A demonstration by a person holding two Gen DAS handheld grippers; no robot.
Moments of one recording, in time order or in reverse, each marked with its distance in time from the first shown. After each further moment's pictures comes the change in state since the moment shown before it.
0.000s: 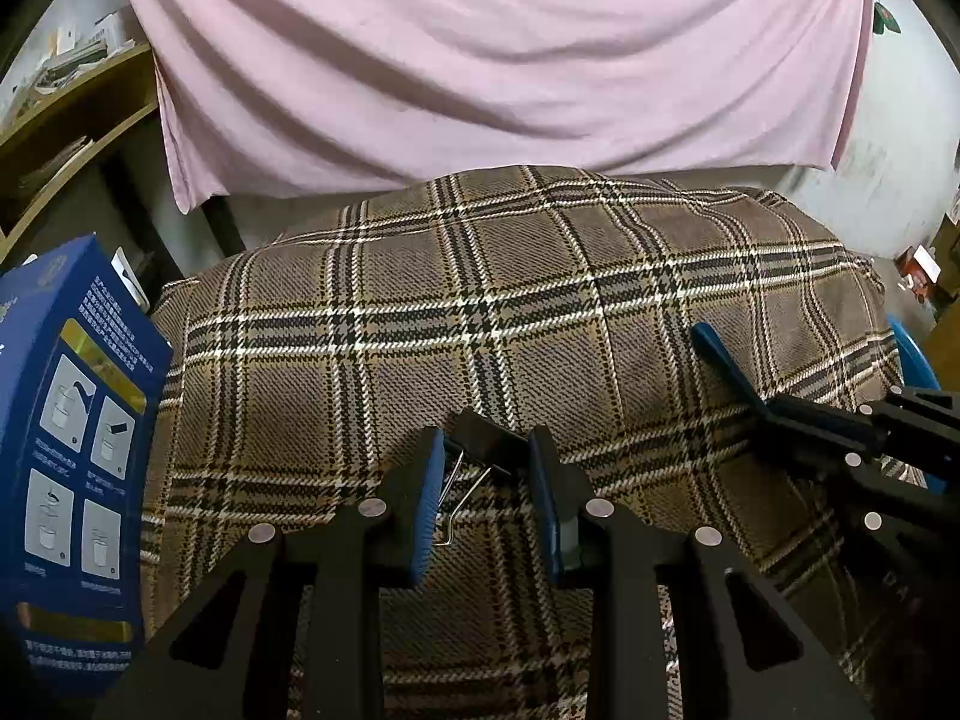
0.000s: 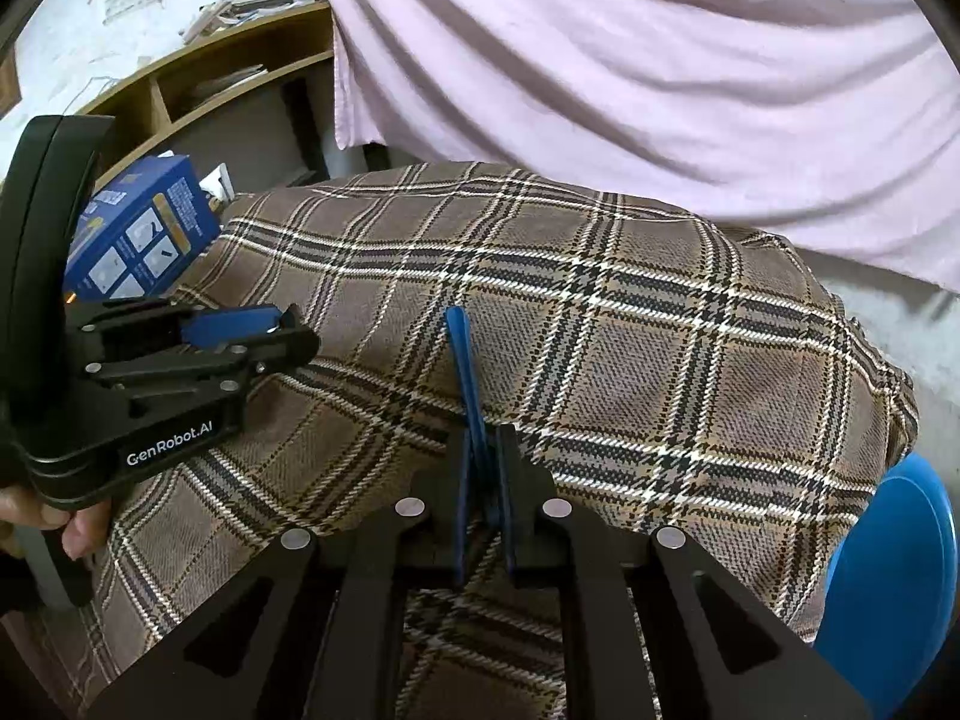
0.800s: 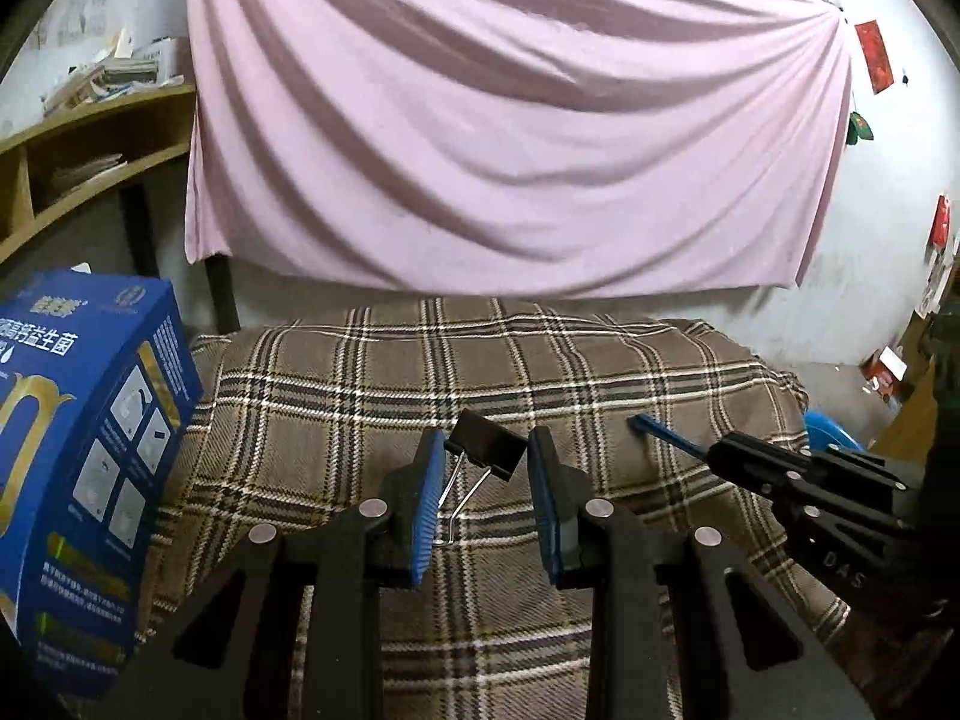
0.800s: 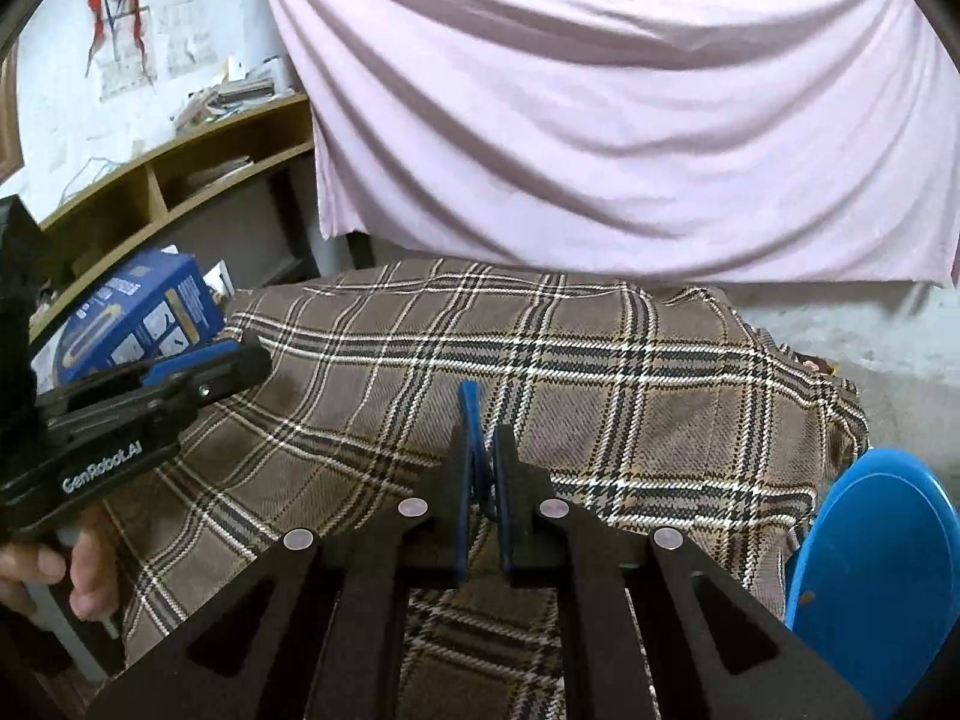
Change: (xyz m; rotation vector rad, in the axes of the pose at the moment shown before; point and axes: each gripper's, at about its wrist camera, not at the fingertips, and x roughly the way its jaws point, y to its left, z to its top) left arm -0.071 -0.002 -0.015 -0.114 -0.288 -0.090; right arm -0.037 -0.014 -0.005 0.085 -0.210 -0.023
